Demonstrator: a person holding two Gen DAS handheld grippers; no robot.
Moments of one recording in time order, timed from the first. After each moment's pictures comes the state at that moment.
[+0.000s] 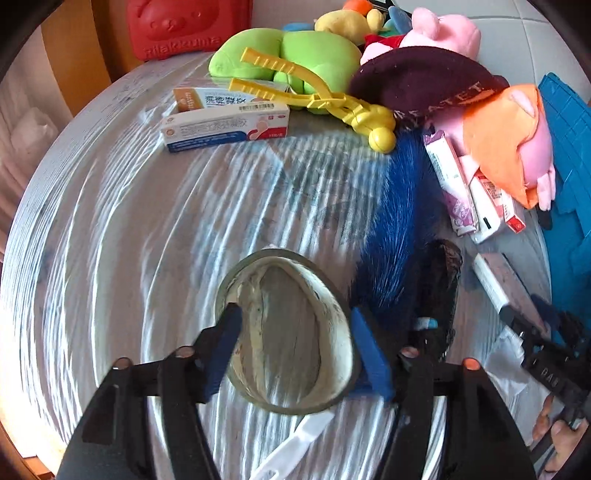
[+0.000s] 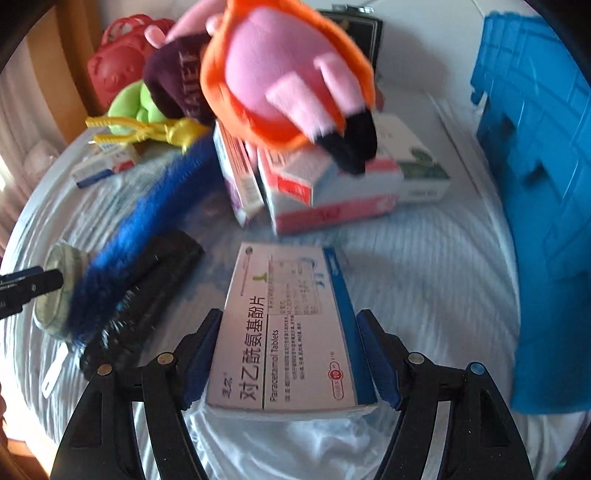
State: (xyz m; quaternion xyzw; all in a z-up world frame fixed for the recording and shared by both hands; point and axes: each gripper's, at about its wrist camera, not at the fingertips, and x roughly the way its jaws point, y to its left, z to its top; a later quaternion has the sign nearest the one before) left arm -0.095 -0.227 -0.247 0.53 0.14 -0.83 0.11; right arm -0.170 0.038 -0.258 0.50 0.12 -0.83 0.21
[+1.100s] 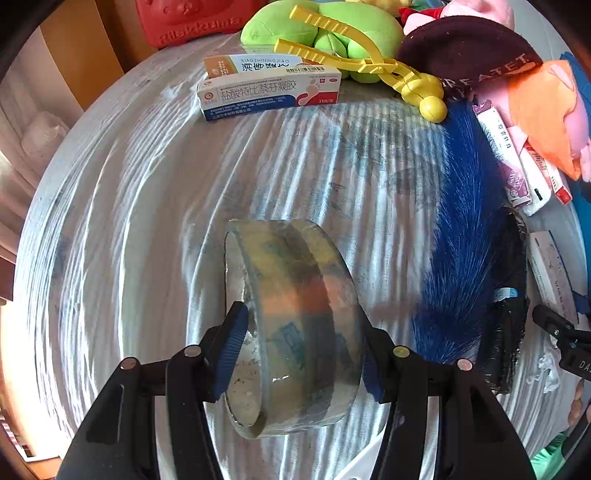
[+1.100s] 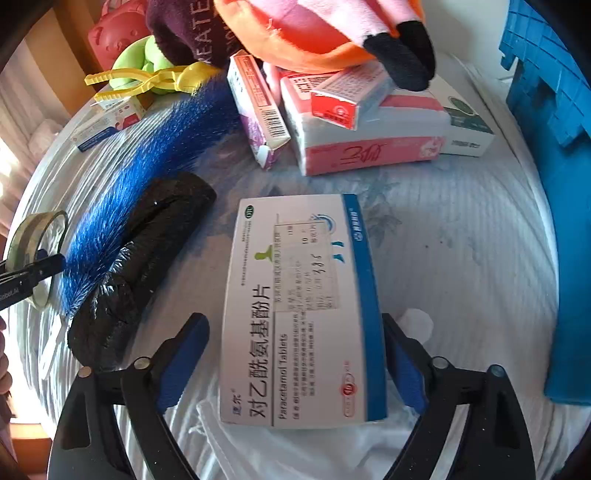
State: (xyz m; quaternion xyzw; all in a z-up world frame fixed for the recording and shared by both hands) left arm -0.075 -0.254 -0.279 0.56 0.10 -0.81 0.14; right arm -0.161 0.027 -0.287 0.55 0.12 -0.79 0.23
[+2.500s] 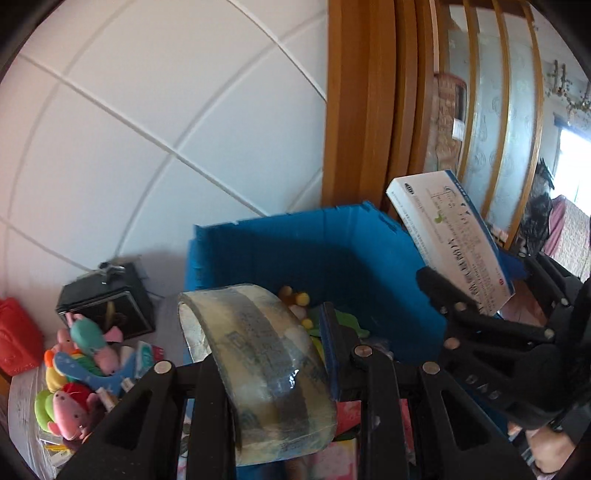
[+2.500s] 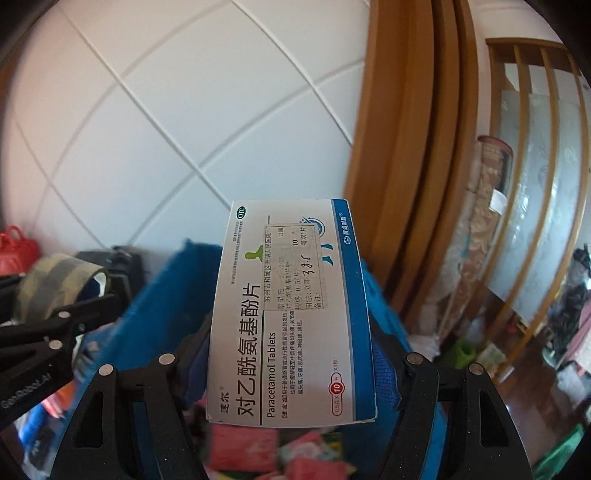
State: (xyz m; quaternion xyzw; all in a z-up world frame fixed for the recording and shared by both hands) left arm -0.296 0.246 0.096 0.31 -0.04 -0.94 -0.16; right arm -0.276 0.377 0.094 0.23 0.08 -0.97 0.00
